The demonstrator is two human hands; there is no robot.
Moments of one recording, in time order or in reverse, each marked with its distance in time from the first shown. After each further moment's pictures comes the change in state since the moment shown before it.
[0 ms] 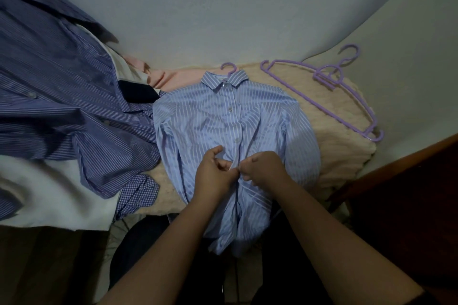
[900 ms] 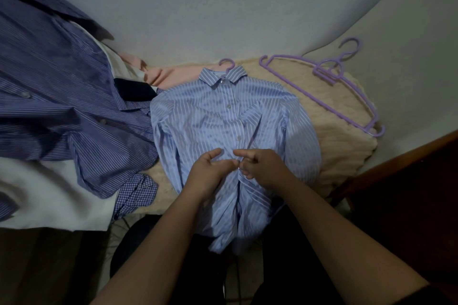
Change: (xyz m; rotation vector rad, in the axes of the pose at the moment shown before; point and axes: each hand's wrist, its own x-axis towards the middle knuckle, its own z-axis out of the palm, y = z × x) left_hand 0.011 -0.009 -0.010 -0.429 -0.153 -0.321; right_hand 0.002 0.011 -0.004 0.173 -0.116 -0.216
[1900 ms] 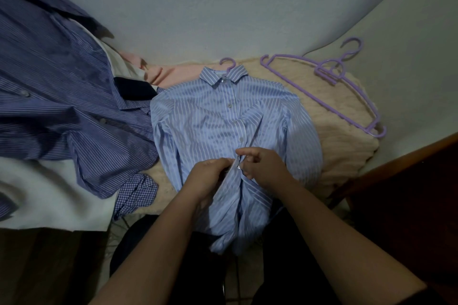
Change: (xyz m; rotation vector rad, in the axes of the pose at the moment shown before) left_hand -0.007 0.005 0.000 -0.049 -0.010 -0.097; right_hand 0.002 0.010 0.006 0.194 0.083 -0.016
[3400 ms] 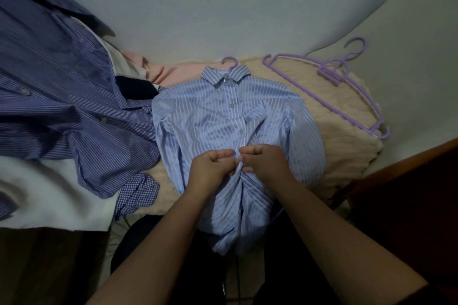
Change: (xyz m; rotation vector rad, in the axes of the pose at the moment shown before) left_hand 0.011 -0.002 0.001 0.105 0.079 0.217; right_hand 0.007 -0.015 0.010 0.150 0.146 0.143
